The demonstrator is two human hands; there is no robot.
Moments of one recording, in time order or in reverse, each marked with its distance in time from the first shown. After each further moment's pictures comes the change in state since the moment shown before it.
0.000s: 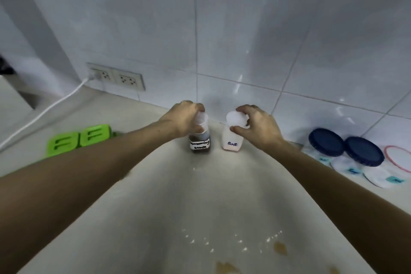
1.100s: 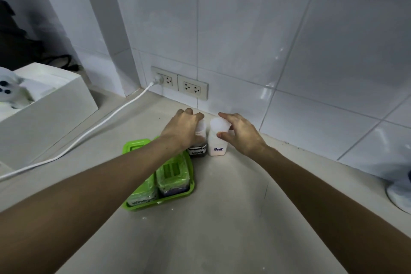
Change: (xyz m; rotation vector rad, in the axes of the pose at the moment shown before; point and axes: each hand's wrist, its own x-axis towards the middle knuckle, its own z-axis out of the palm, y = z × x) left_hand -0.035 -0.172 -0.014 0.080 0.057 -0.189; right_hand 0.080 -0.166 0.121 0.178 -0.201 -0.146
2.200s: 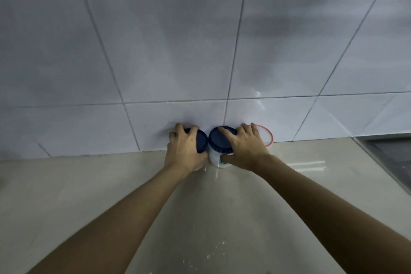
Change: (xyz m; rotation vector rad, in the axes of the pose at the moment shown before) left_hand 0.030 0.522 0.139 -0.252 0.024 0.362; right_hand -0.300 0.381 -0.239 -0.692 0.067 0.469
